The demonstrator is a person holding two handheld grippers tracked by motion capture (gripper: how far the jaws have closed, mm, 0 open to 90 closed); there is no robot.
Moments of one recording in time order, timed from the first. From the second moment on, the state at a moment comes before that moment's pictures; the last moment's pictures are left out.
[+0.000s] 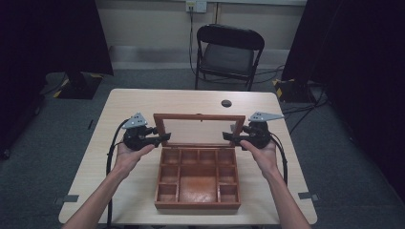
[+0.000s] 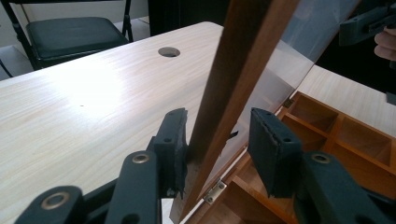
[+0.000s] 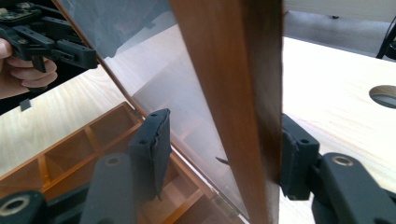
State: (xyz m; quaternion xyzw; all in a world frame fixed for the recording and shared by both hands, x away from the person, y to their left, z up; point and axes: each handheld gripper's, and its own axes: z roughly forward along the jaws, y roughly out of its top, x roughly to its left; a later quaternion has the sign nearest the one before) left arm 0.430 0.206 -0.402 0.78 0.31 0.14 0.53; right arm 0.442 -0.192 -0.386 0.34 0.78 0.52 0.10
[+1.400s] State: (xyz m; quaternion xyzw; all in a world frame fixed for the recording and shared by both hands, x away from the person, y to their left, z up) left arm 0.448 0.203 -0.429 0.78 0.35 0.13 0.50; right arm 0.463 -0.188 -0.424 0.37 0.78 0.49 0.10
